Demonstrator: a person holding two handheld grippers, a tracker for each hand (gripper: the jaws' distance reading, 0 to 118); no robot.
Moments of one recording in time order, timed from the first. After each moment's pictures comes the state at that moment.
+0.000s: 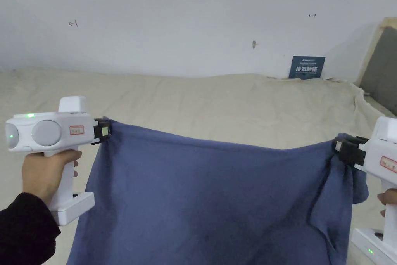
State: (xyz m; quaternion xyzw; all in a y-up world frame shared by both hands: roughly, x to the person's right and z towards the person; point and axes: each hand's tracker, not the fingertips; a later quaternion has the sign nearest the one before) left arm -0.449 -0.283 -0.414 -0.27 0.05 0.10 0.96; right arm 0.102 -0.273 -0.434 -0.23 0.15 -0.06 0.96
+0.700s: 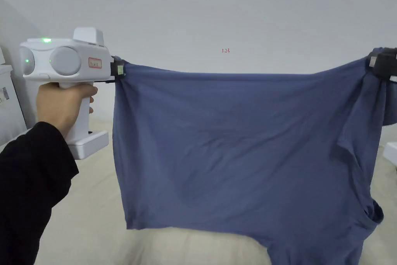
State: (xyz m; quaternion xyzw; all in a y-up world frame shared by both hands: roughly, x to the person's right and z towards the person) left arm -0.477 -0.071 -0.461 -0.11 0.11 0.03 0.99; right arm 0.059 -0.058 -0.550 -0.03 0.18 -0.01 0.98
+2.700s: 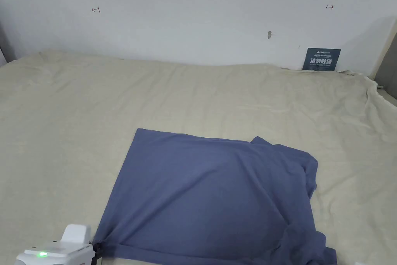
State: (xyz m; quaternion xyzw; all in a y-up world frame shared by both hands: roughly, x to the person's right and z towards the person) left arm -0.421 -0.526 -0.209 -0.44 0.10 0.05 0.89; right arm 0.129 -0.512 -0.274 -0.42 0.15 -0.05 0.89
